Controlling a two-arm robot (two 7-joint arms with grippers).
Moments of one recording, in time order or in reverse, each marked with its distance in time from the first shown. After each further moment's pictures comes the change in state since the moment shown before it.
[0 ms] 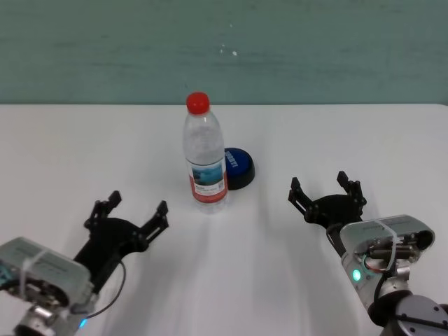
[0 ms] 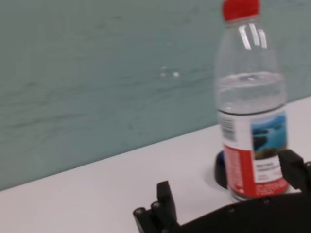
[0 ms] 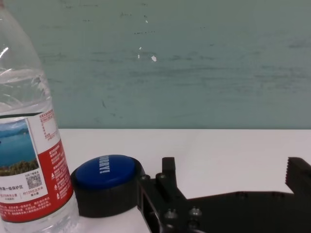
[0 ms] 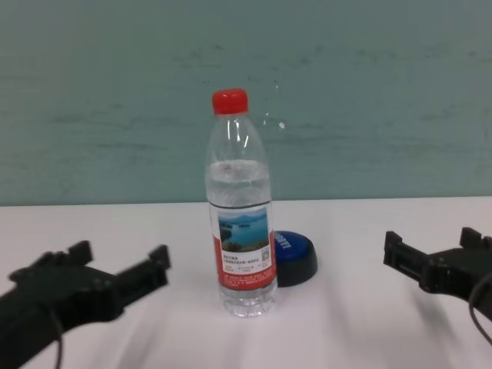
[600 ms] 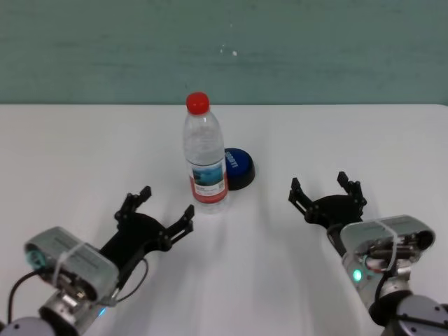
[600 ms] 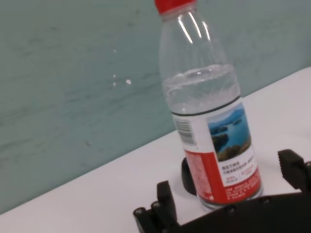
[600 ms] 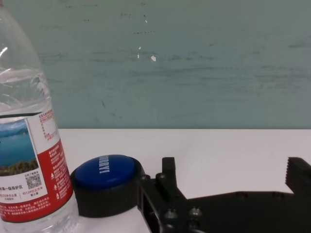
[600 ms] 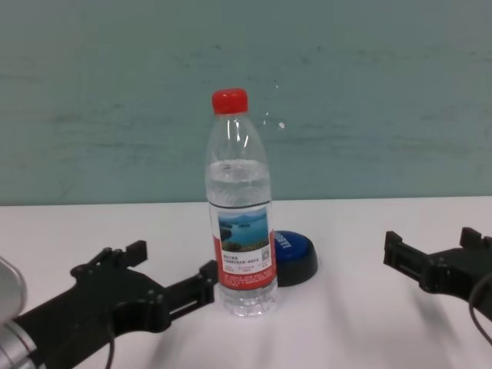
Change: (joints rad) left arm -0.099 0.030 0.075 0.113 0.068 -0.073 -0.057; right arm 0.000 0.000 0.000 0.000 0.000 0.000 0.000
